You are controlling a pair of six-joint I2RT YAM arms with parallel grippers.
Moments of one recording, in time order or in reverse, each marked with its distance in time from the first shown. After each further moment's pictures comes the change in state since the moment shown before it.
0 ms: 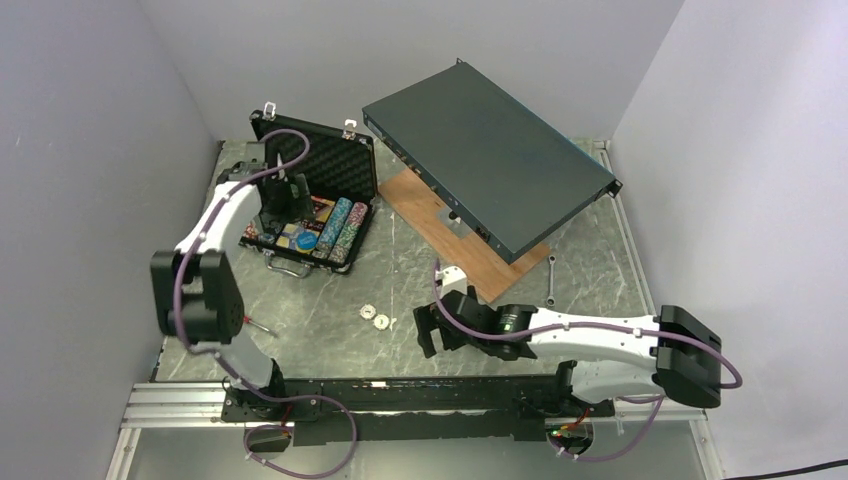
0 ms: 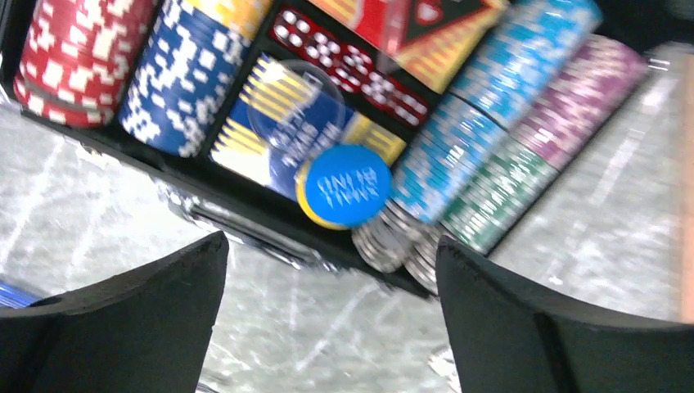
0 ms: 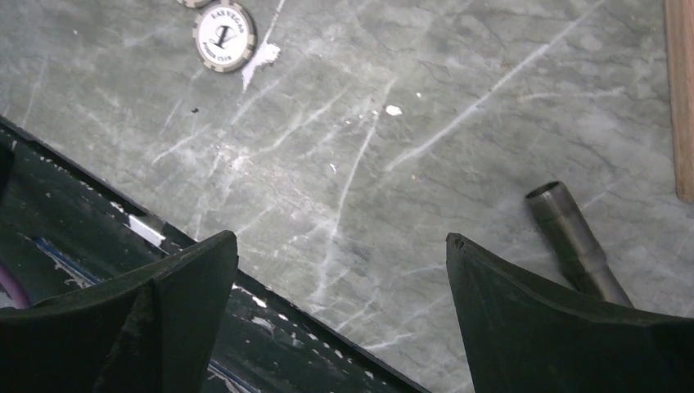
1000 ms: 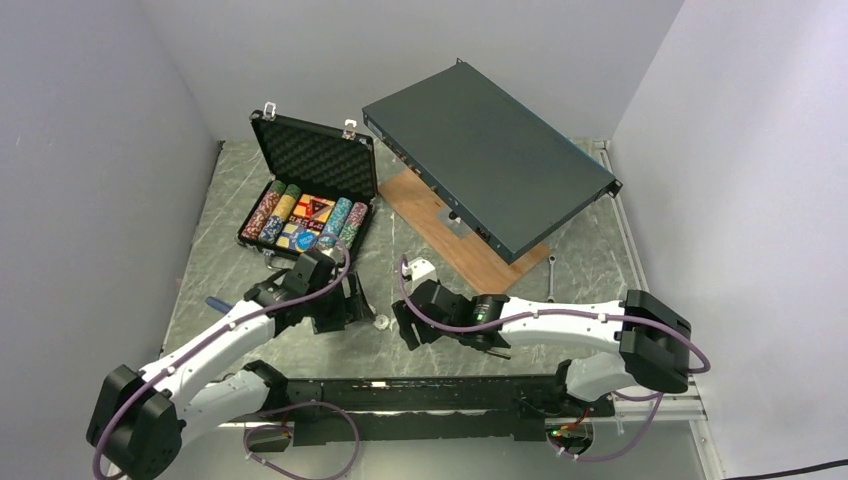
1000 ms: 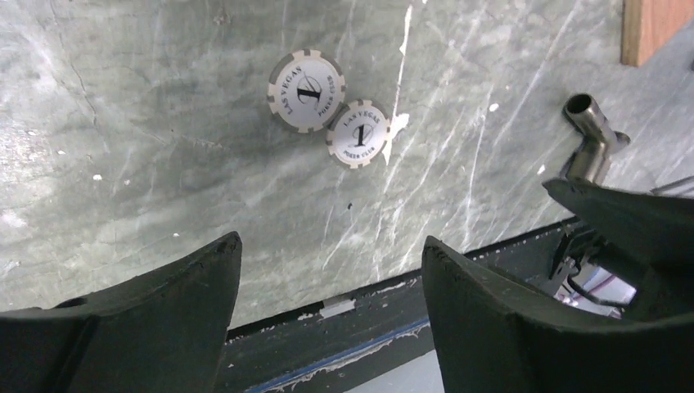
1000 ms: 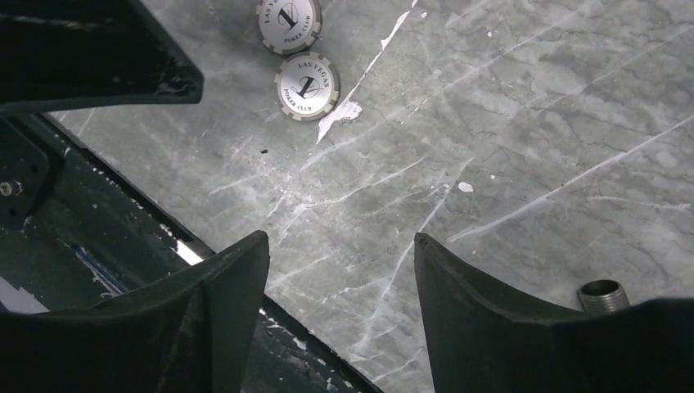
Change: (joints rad) left arm -0.555 -0.758 -0.811 0.184 0.204 -0.485; right arm -0.001 0.217 0.174 0.070 -0.071 -0.134
